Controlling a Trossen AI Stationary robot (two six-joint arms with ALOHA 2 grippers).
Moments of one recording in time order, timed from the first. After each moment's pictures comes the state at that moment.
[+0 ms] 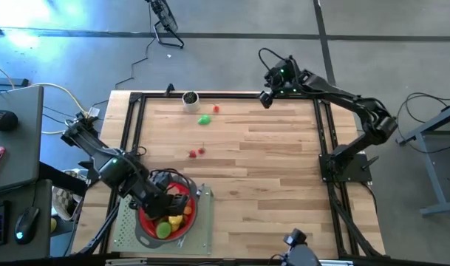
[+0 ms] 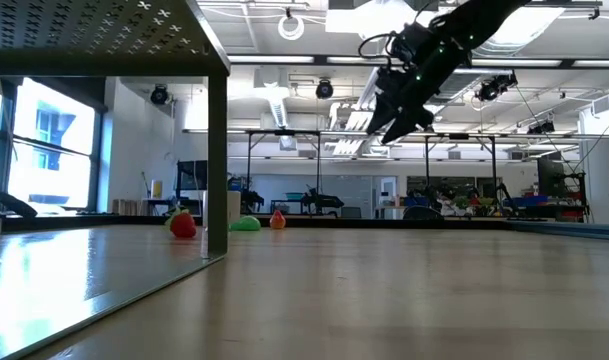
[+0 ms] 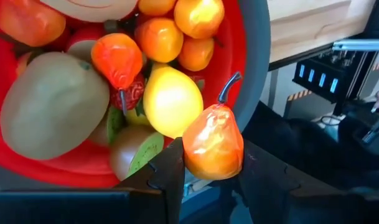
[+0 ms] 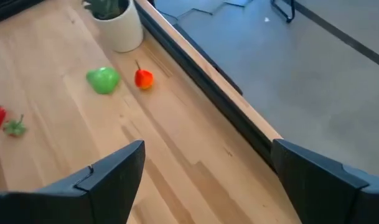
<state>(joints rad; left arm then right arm) -0.64 1.49 1.76 -1.25 0.01 -2.05 -0.78 1.51 1.18 -0.40 -0.18 -0.03</state>
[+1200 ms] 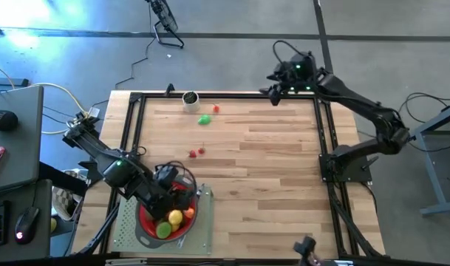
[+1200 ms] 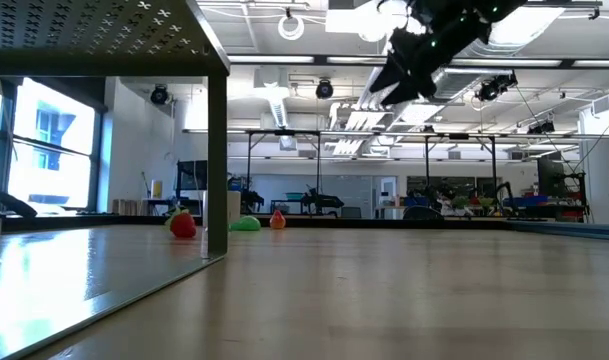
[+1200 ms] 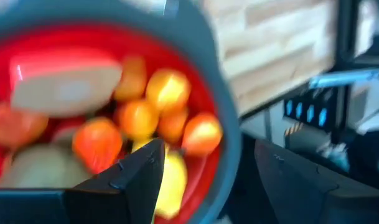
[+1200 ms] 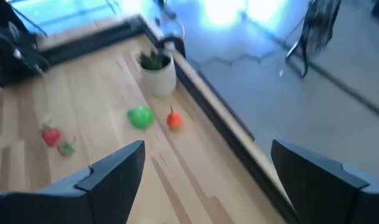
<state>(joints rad) -0.64 1.51 1.76 -1.26 -0.21 -1.91 -0.79 1.37 1.18 -0.37 -0.29 -0.08</state>
